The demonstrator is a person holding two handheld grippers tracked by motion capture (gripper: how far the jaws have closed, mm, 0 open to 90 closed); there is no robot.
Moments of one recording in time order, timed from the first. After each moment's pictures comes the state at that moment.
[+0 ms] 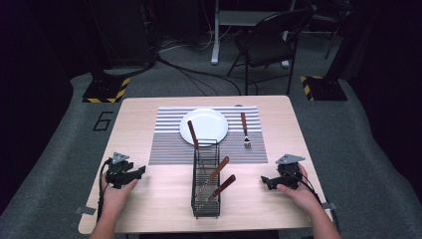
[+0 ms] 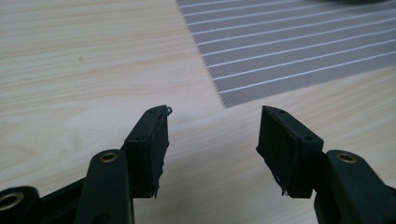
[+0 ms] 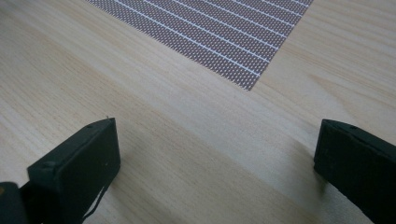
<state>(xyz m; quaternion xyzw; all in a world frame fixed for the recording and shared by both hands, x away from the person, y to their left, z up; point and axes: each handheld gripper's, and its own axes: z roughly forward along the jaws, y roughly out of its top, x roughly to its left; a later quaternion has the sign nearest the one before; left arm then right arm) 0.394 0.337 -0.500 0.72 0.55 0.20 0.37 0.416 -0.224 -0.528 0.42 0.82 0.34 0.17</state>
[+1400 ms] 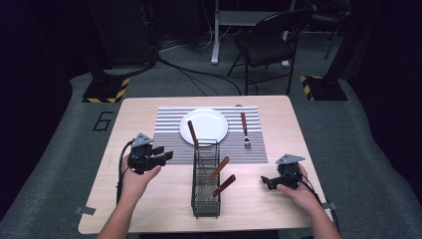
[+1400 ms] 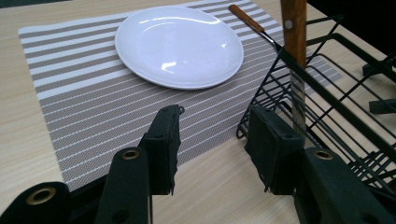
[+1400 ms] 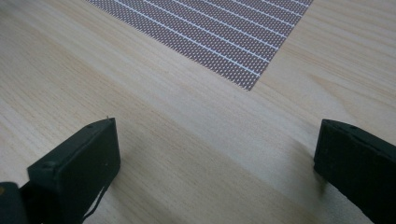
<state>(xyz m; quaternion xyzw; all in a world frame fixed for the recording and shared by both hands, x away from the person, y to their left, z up) 0.402 0.250 -0.412 0.76 0.46 0.16 0.43 0.416 -0.224 -0.528 0.42 0.82 0.34 0.17</state>
